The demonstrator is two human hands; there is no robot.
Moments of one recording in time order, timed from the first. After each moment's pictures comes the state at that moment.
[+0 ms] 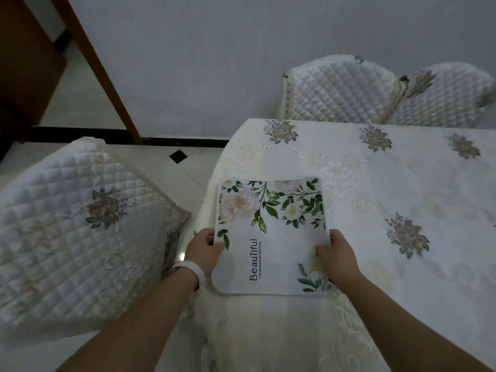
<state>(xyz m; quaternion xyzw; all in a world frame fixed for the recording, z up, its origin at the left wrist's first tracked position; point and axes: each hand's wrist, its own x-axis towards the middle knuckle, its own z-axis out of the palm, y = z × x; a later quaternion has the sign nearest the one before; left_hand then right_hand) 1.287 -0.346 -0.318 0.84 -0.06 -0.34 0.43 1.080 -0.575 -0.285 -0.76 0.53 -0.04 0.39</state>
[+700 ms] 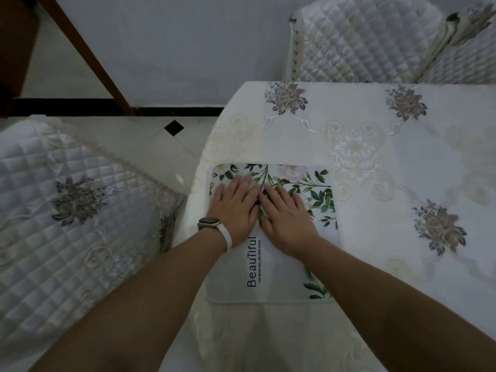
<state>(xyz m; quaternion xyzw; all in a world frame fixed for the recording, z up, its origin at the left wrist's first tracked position) 1.314 -0.451 -0.350 0.86 -0.49 -0.11 0.05 1.188 -0.572 -0.345 -0.98 0.15 0.09 0.13</state>
